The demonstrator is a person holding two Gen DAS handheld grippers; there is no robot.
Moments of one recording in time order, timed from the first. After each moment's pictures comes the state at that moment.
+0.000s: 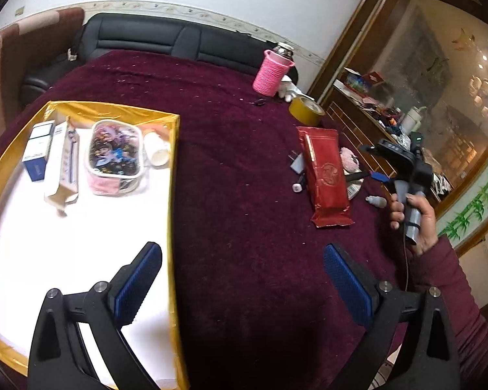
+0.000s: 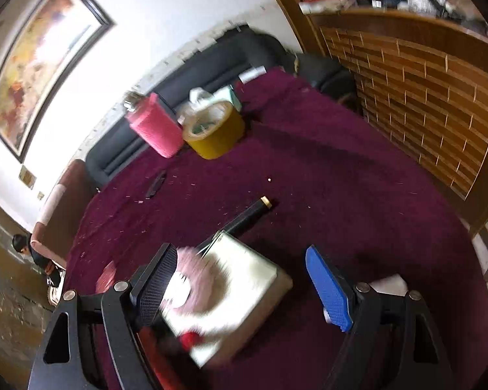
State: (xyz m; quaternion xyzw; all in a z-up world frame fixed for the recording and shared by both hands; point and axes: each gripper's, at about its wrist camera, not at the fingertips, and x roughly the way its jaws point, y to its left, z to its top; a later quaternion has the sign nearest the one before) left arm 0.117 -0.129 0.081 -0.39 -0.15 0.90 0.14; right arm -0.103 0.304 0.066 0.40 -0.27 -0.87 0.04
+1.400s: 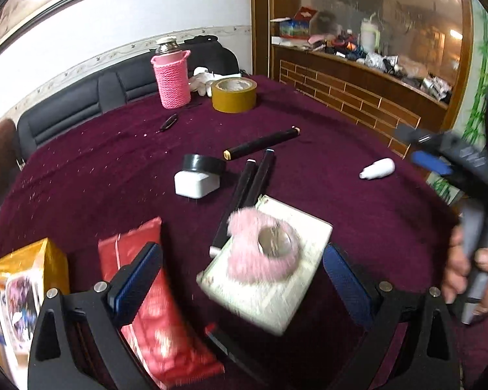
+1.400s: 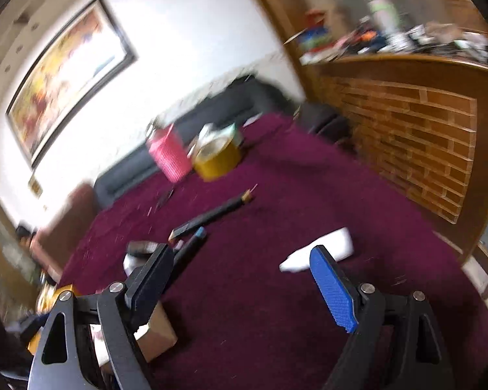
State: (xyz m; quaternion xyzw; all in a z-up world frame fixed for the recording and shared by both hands) left arm 0.018 0.058 0.073 -0.37 0.10 0.90 0.21; right arm 0.042 0.328 0.076 0.24 -0.25 -0.94 -0.02
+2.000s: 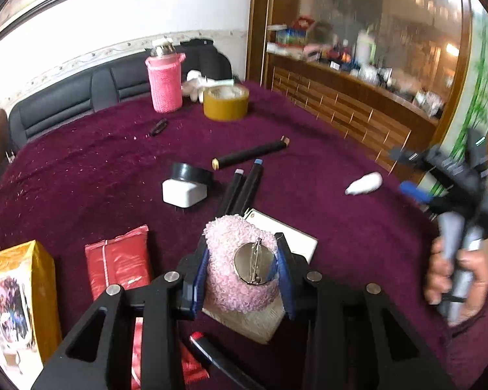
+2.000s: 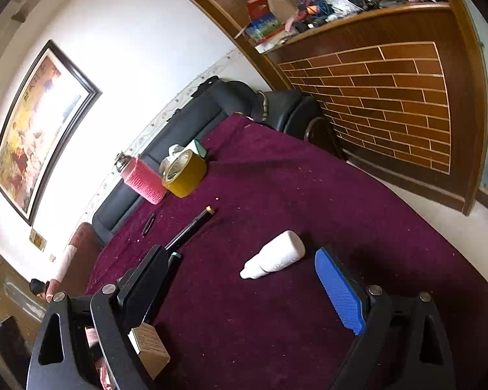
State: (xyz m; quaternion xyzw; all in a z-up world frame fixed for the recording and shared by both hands) left arm 0.025 0.050 0.090 -0.36 0.05 0.90 0.24; right arm 0.034 0.373 0.051 0.26 -0.36 -0.89 -0.03
